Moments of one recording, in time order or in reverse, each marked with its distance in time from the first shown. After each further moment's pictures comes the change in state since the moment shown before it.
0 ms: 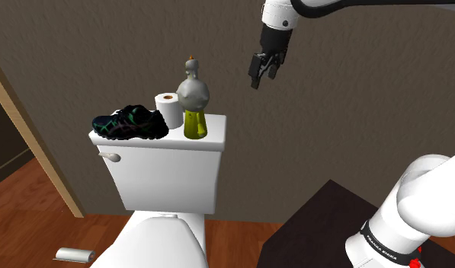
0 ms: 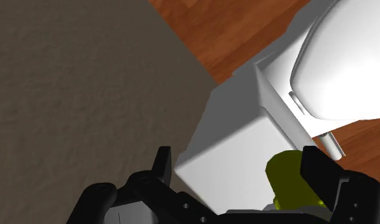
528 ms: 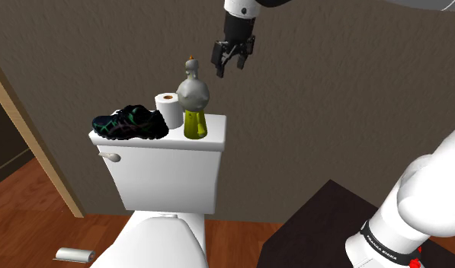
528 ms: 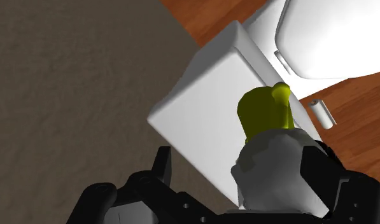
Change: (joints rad) arm 0.011 0.273 0.100 0.309 -0.074 0.008 0.147
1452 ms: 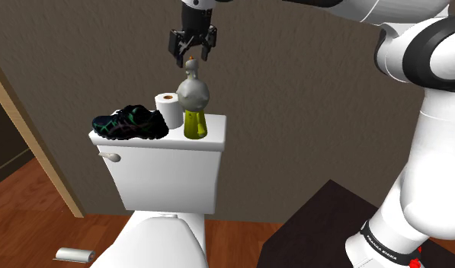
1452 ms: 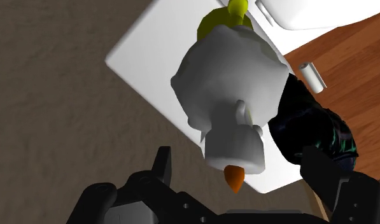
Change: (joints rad) arm 0.106 0.382 0.074 0.476 -0.189 -0.068 0.163
